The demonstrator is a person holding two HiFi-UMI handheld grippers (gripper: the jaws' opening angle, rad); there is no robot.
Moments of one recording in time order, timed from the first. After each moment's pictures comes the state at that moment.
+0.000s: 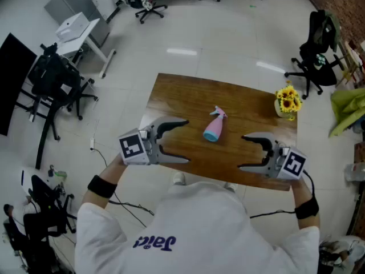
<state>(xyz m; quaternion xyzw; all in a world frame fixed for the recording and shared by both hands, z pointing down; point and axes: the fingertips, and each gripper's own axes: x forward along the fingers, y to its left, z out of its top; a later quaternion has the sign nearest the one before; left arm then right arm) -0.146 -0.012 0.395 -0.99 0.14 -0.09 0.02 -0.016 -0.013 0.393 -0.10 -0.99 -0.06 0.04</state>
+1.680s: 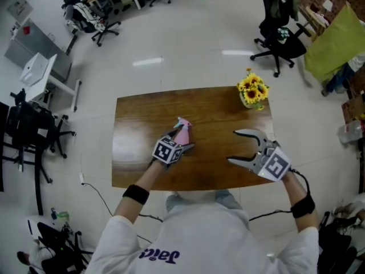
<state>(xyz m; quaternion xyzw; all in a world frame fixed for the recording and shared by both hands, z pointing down) -0.068 -0.185 0.670 -0.85 0.34 -0.33 -0.23 0.084 -0.103 0.464 0.12 -0.97 -0.09 0.20</state>
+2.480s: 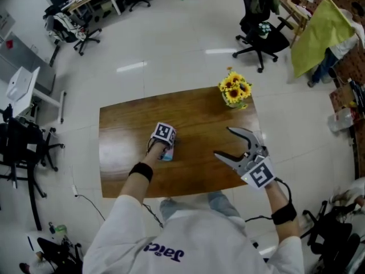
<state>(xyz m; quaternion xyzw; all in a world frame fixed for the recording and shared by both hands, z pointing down) -0.088 -0.246 0.818 -0.70 0.35 -0.50 -0.36 0.115 -0.126 0.458 0.28 -0.94 -0.13 0.16</state>
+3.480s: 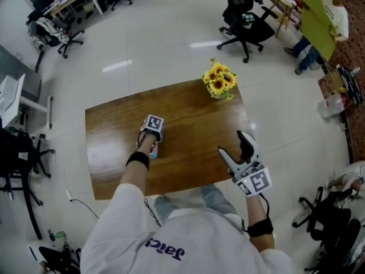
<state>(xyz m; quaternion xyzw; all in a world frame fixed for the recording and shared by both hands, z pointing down) -0.103 -0.253 0.842 -0.64 0.37 -0.58 -0.36 0.187 -0.097 0.468 0.48 -0.87 0.02 -0.04</state>
